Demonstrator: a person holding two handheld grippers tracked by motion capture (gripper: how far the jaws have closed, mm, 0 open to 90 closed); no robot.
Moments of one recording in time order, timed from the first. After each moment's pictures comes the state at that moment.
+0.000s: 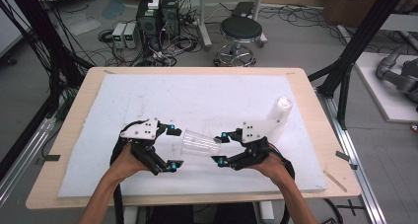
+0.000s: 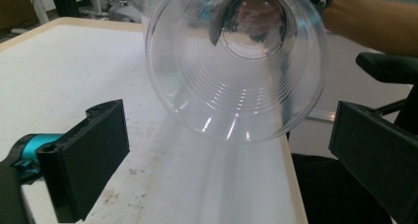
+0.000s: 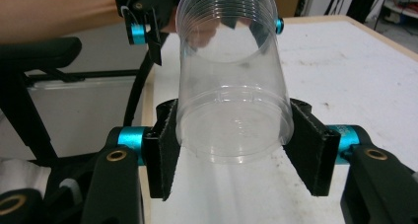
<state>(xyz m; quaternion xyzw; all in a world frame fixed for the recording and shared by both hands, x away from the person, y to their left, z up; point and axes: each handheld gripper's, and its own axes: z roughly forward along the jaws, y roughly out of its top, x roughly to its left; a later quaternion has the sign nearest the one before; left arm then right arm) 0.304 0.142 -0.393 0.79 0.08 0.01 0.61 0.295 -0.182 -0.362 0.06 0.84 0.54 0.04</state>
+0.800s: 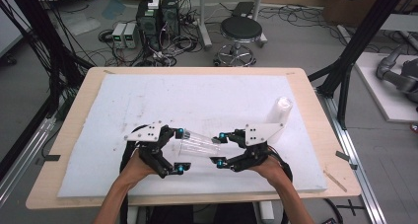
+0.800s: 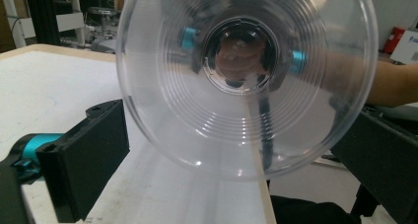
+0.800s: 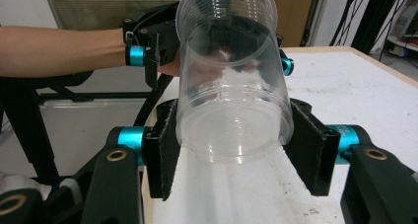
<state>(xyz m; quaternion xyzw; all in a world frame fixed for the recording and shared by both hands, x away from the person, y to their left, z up) 0.302 0.123 -0.407 0.74 0.08 -0.03 0.67 0.294 -0.183 -0.370 0.04 0.81 0.59 0.03</state>
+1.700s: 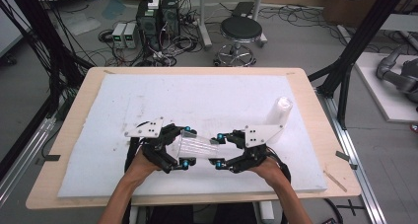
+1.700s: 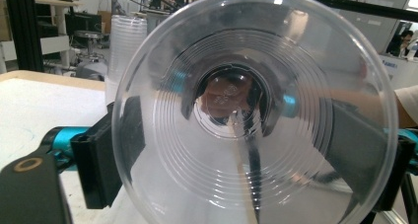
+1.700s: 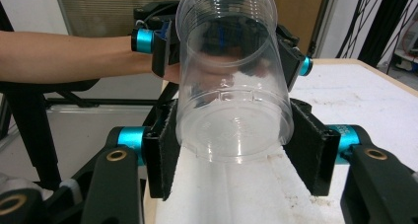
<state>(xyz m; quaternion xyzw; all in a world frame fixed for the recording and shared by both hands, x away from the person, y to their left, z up) 0.304 0.115 -0.398 0.70 0.06 -0.05 0.71 0.293 -0.180 -0.374 0.02 0.79 0.61 0.03</state>
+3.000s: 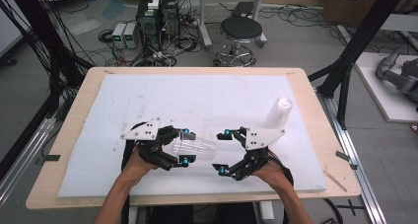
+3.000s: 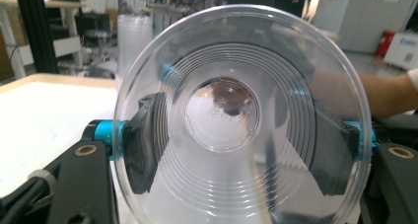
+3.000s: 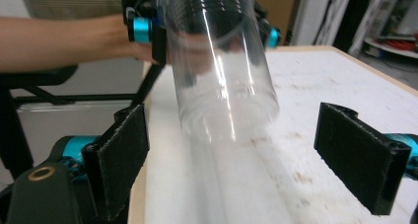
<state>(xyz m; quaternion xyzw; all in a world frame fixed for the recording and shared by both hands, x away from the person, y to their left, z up) 0.301 0.124 -0.390 0.73 0.05 -0.01 0.68 0.284 -0.186 -0.378 0.06 0.80 0.59 0.06</state>
